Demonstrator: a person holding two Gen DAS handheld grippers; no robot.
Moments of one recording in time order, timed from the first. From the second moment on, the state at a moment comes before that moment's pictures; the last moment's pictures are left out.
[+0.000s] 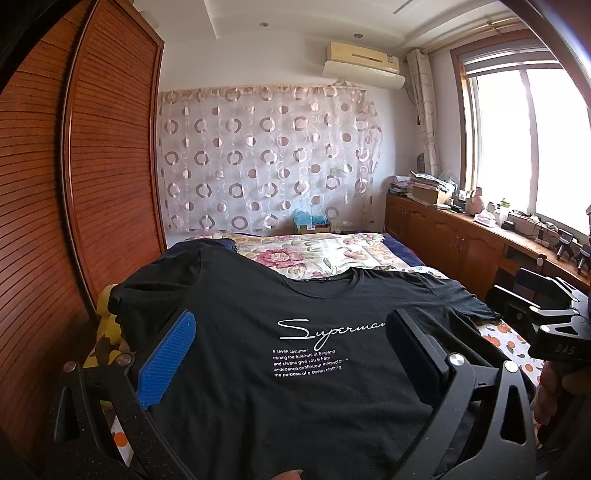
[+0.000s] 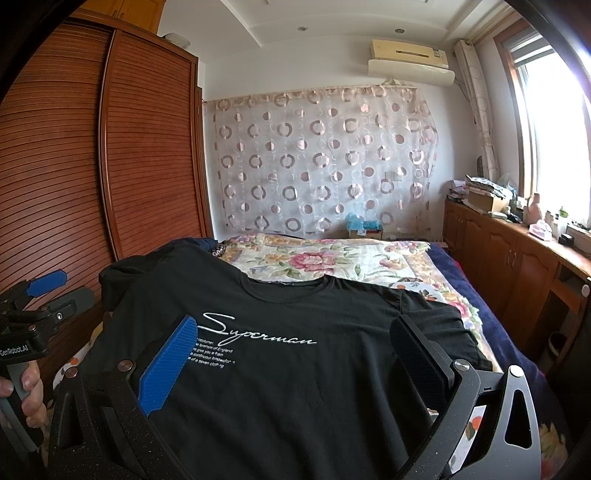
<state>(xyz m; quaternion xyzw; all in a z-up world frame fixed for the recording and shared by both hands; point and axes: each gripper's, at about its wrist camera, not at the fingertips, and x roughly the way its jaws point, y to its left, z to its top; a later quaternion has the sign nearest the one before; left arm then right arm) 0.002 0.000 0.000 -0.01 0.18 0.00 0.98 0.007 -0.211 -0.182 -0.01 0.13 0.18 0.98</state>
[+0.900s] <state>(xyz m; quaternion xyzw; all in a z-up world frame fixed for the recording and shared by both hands) -0.003 -0.001 0.003 -0.01 0.17 0.01 0.99 0.010 -0.211 -0.182 -0.01 0.14 0.18 0.97</state>
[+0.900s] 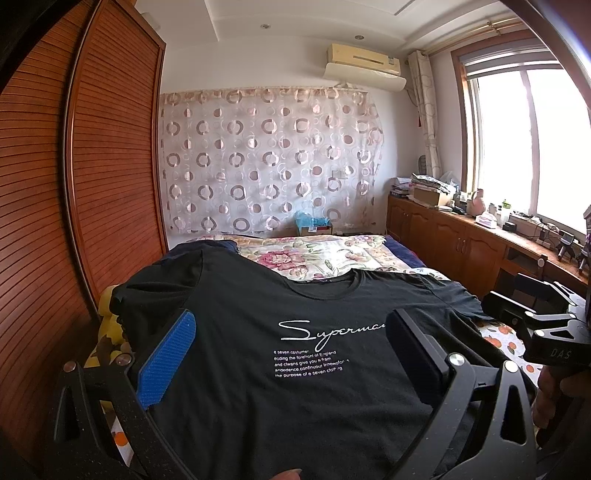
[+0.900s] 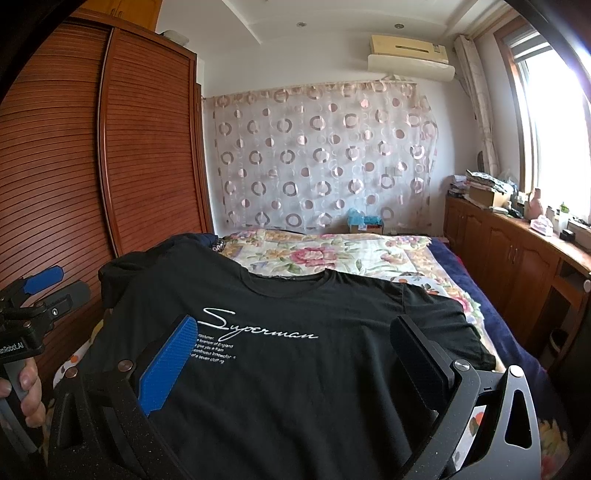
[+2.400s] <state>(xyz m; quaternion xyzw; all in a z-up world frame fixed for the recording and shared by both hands) 0.027 0.037 -0.023 0.00 0.22 0.04 0.97 0.043 -0.203 -0.188 -0.02 0.19 0.23 0.95</state>
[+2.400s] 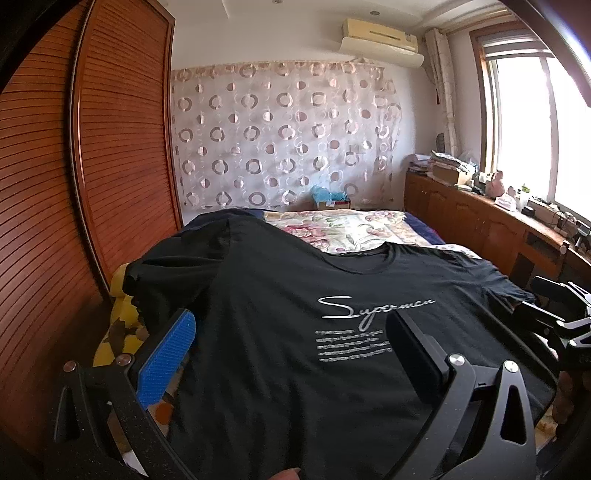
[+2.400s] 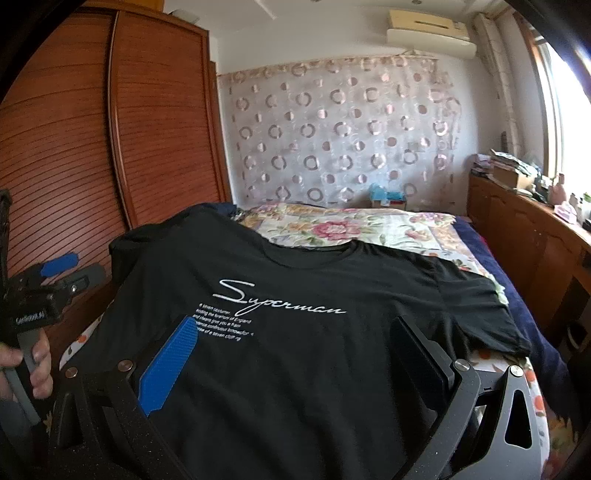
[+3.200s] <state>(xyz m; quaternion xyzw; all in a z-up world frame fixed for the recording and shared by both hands) 0.107 0.148 -0.021 -0.01 0.27 0.06 0.96 0.152 -0.186 -0.170 -0.06 0.23 0.30 0.92</state>
